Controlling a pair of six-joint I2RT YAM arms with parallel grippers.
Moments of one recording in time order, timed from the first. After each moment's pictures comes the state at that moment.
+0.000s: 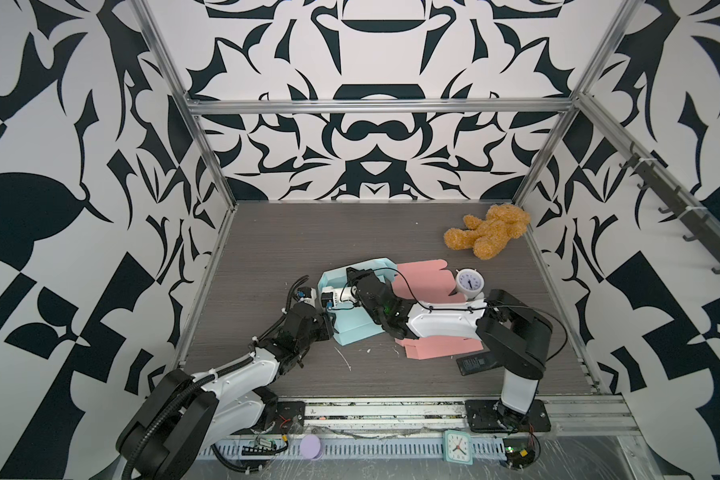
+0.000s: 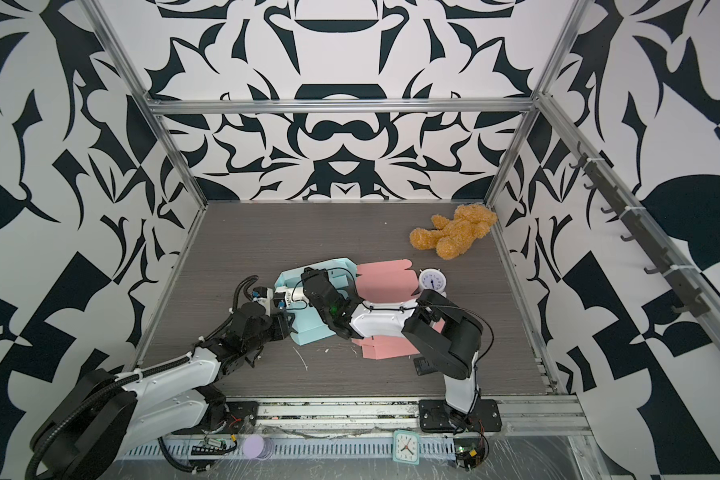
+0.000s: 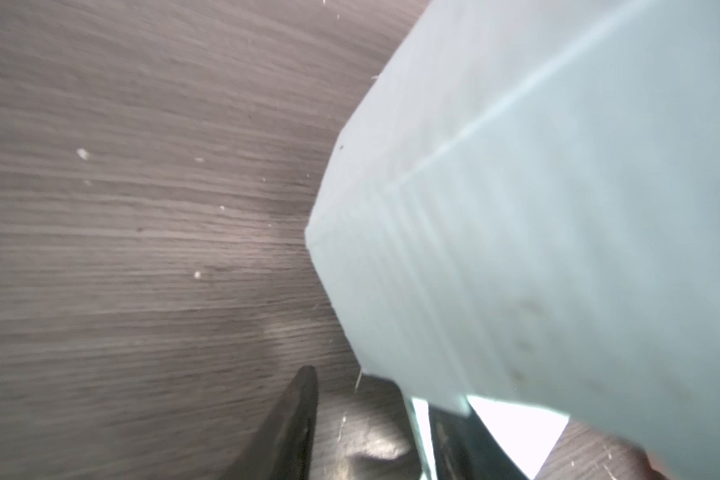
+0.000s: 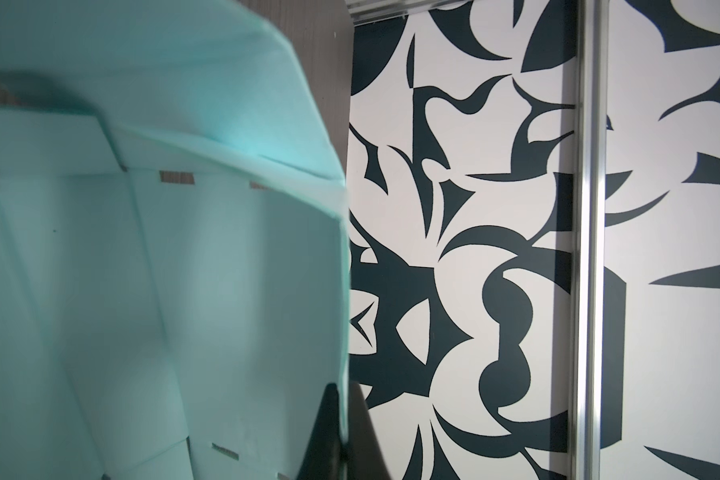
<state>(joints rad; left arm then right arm) -0.58 1.05 0.21 0.19 -0.05 -0.66 1.02 1.80 1.03 0.48 0.48 -1.26</state>
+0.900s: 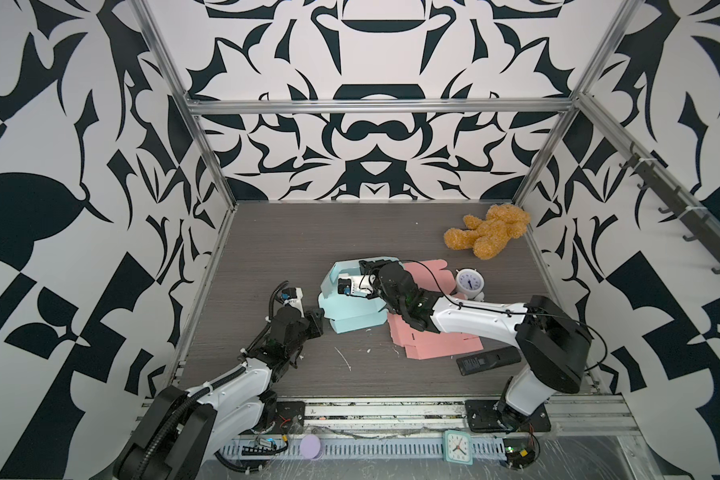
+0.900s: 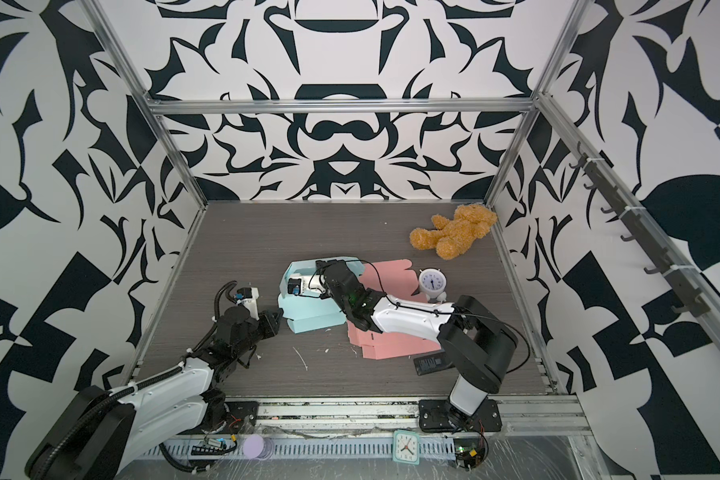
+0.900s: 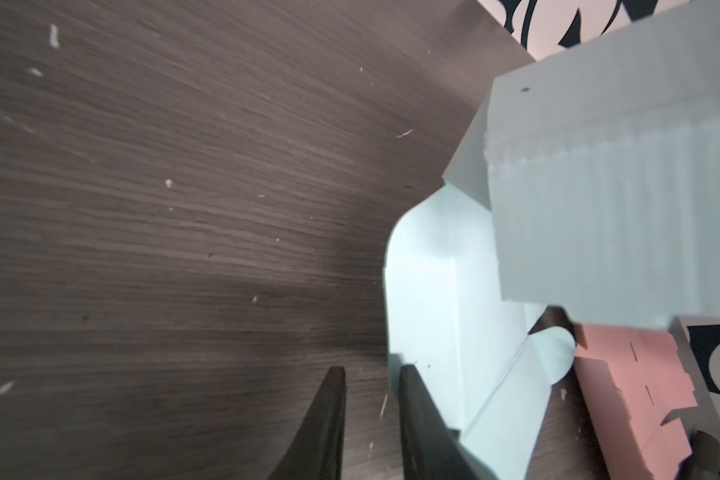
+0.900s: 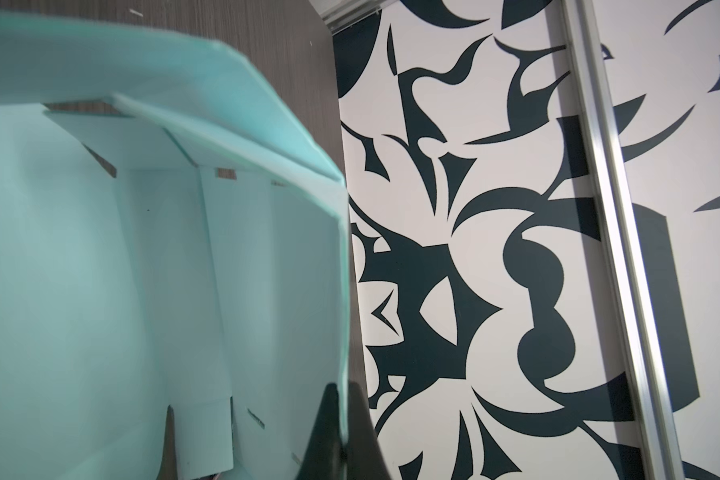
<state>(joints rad) -0.45 1.06 0.11 0.38 0.05 -0.69 0.91 1.69 0.97 0.38 0.31 -1.10</state>
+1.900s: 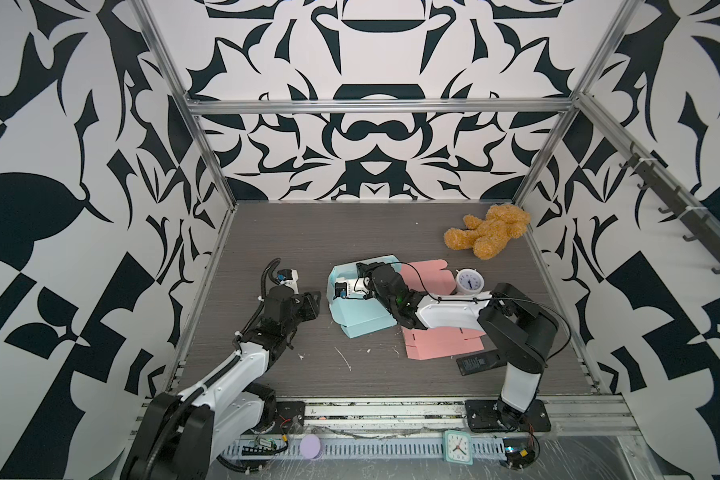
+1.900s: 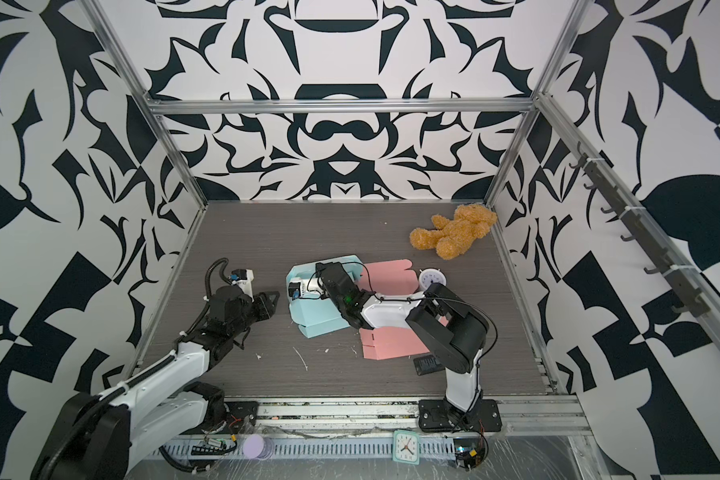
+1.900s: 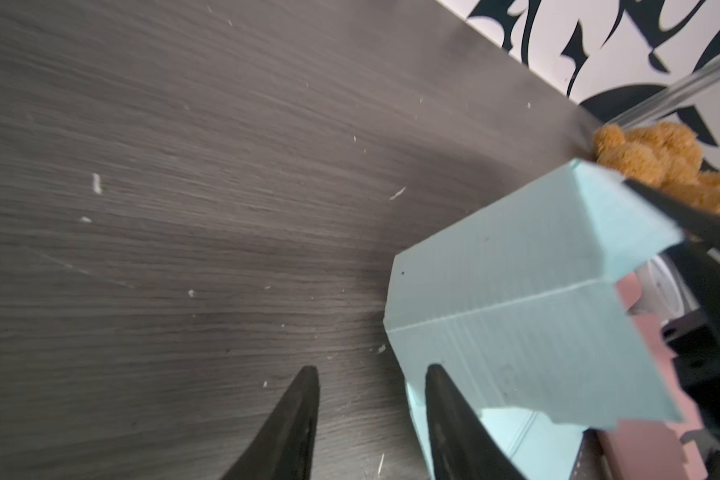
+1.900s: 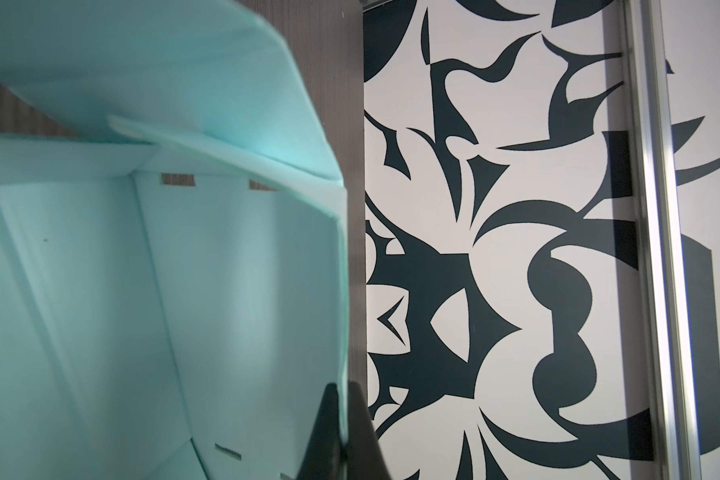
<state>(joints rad) -0.33 1.13 0.31 0.20 0.16 -0.53 0.89 1.85 0.99 0.53 0.31 -1.21</state>
